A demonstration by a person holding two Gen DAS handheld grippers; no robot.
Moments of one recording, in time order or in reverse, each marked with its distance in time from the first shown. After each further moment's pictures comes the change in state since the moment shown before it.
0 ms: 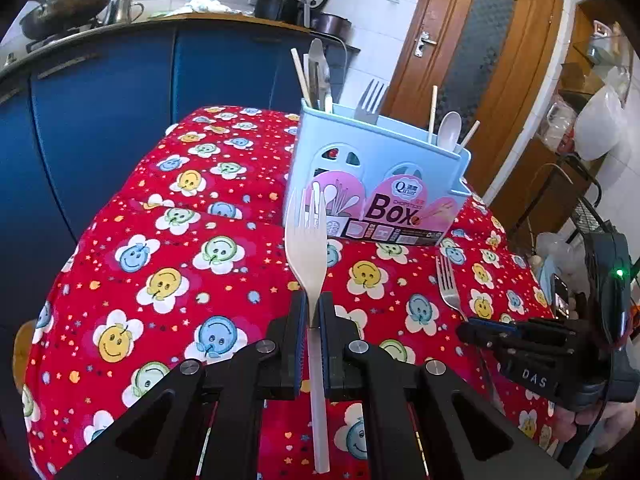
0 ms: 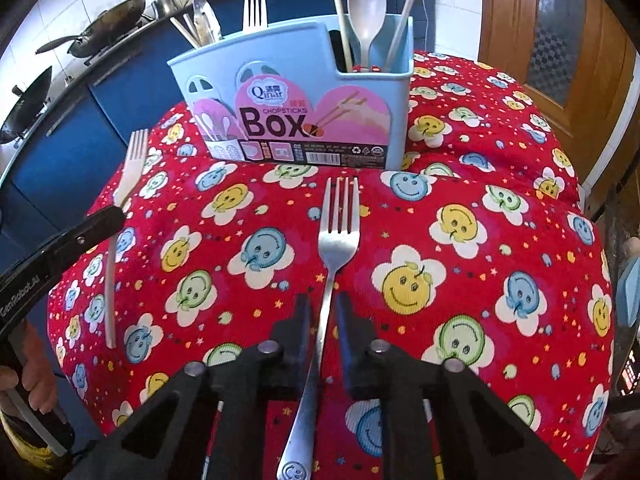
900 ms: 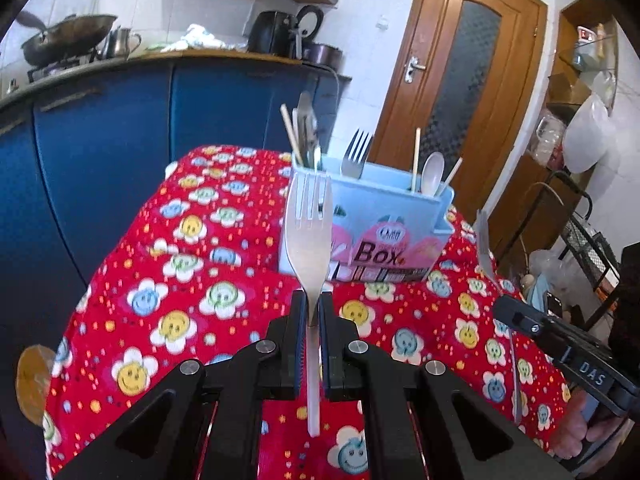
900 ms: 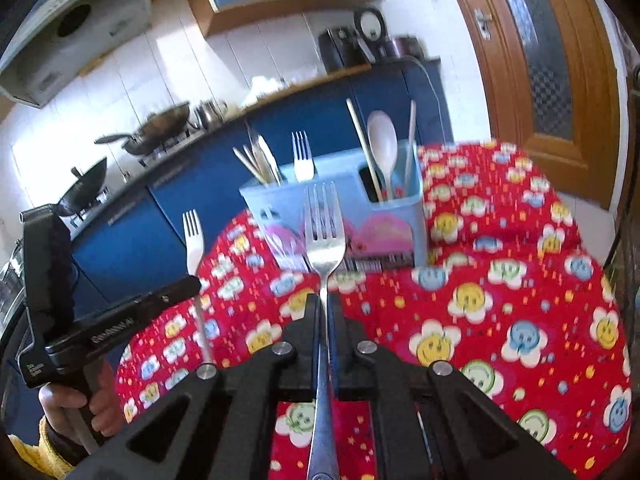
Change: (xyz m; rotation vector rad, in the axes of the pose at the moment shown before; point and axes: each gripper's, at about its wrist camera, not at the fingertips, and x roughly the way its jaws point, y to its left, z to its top) left arm -0.025 -0.007 0.021 0.035 -0.116 -0.014; right arm -0.072 0.004 -0.009 0.073 -0.449 0.197
